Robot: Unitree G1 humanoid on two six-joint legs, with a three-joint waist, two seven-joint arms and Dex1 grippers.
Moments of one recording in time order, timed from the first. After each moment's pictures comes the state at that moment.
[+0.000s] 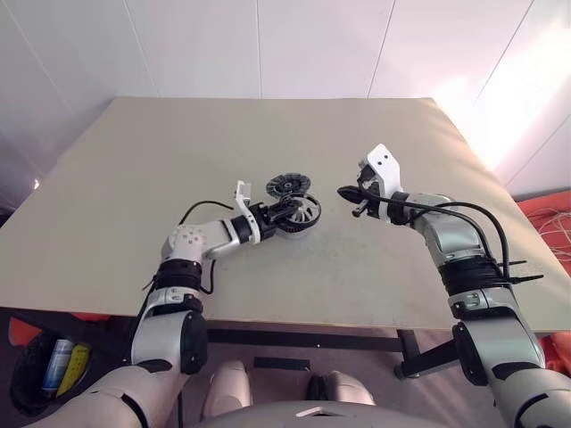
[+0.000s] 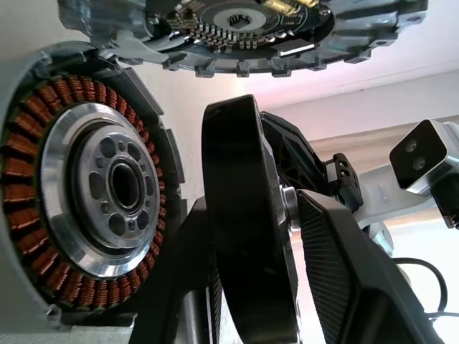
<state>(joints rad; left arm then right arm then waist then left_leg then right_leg) -0.70 0.04 0.34 0.61 -0.92 1.09 -0.43 -0.64 -0.49 0.08 0.42 0.13 0.34 0.81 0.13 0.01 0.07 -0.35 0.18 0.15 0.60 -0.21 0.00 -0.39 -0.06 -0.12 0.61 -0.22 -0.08</state>
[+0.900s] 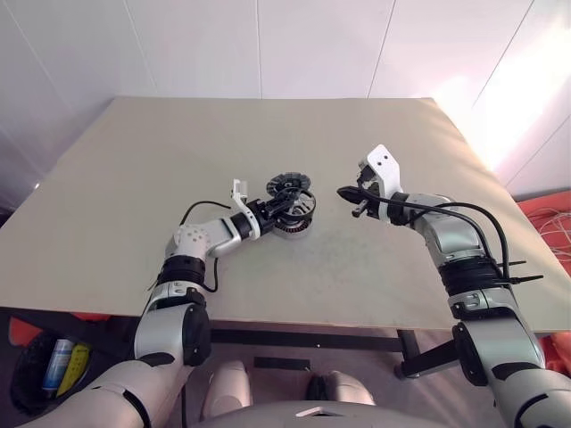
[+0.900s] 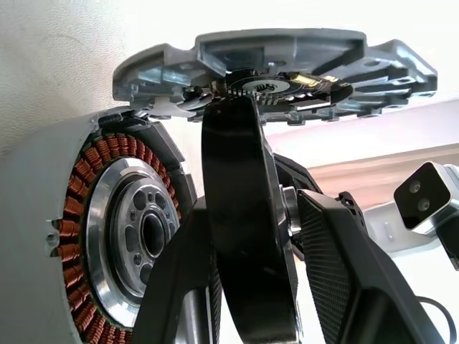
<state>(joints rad) -0.74 0.04 0.39 0.71 -0.85 0.99 -0.48 -0.64 -0.49 0.08 0.42 0.13 0.34 0.81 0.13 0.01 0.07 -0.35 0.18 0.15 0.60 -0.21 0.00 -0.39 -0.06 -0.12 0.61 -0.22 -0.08</state>
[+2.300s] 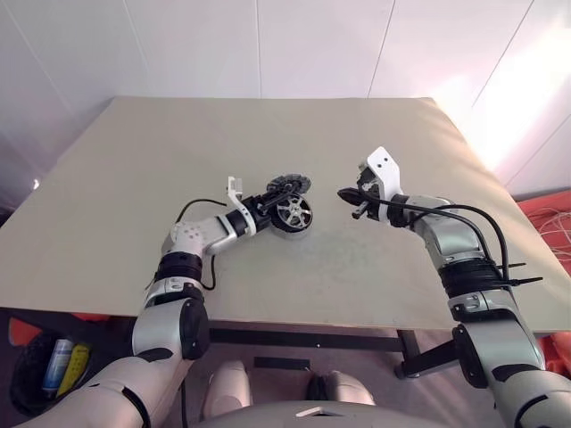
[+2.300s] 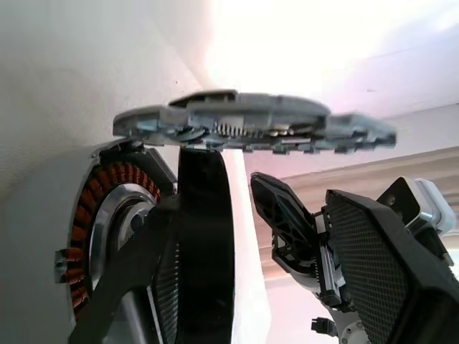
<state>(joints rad) -0.75 0.06 0.45 0.71 -0.81 0.99 -0.54 -0.63 -0.48 0.08 0.42 0.13 0.34 0.80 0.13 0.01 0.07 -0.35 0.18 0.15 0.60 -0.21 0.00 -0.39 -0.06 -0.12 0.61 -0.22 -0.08</state>
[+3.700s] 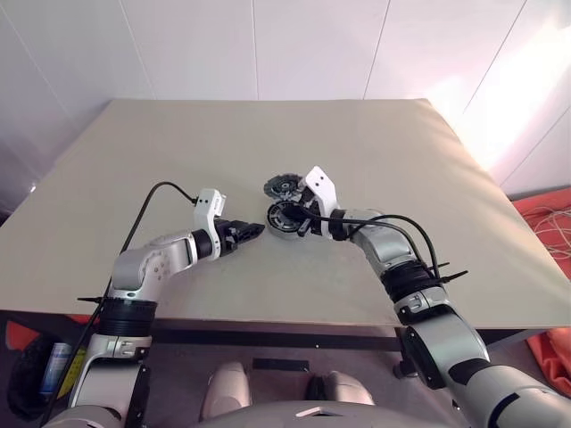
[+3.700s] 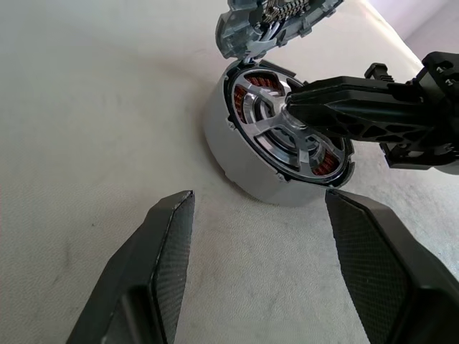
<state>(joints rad) -0.39 0.34 0.04 0.04 -0.60 0.91 -0.53 -0.67 -0.22 0.21 0.55 0.08 0.24 0.79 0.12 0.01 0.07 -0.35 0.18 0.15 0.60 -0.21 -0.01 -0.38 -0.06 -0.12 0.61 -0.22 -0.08</state>
